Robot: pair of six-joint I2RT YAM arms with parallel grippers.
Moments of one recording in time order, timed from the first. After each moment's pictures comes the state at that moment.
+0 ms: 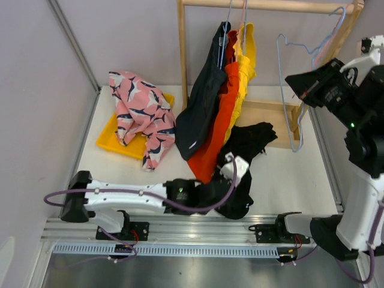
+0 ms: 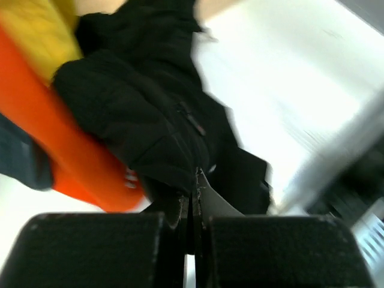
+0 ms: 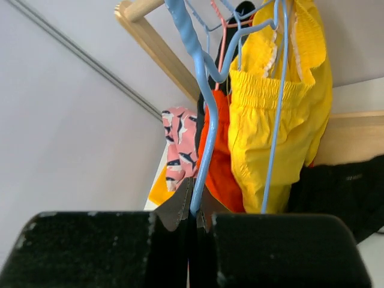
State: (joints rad) left arm -1.45 1.48 1.26 -0.31 -0.67 -0.36; right arm 0.17 1.25 2.25 -1.08 -0.22 0.62
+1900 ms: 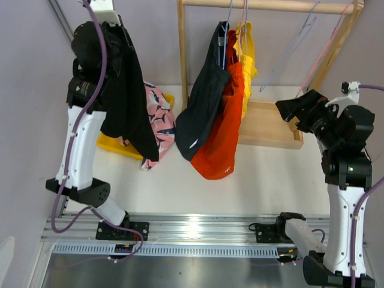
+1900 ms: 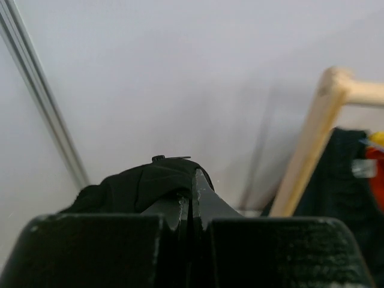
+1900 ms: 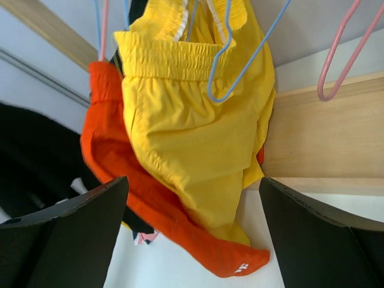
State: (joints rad) left arm -0.39 1.59 2.33 -0.54 -0.44 0.05; right arm -0.08 0.95 1.40 -0.61 -0.36 0.58
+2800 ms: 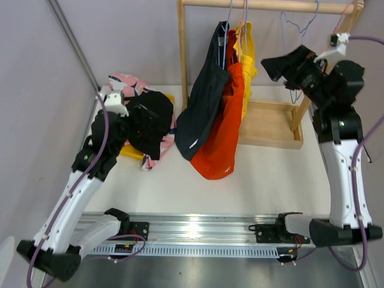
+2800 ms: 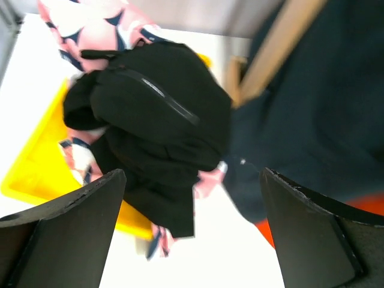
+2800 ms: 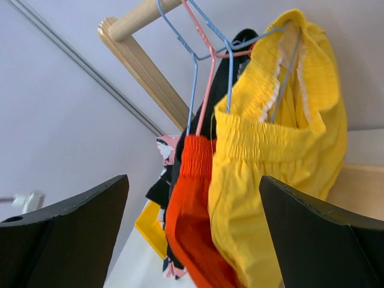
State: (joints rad) left arm -0.34 0.99 1.11 -0.45 -0.25 -0.27; right arm 0.06 1.19 1.68 -0.40 -0.39 0.62
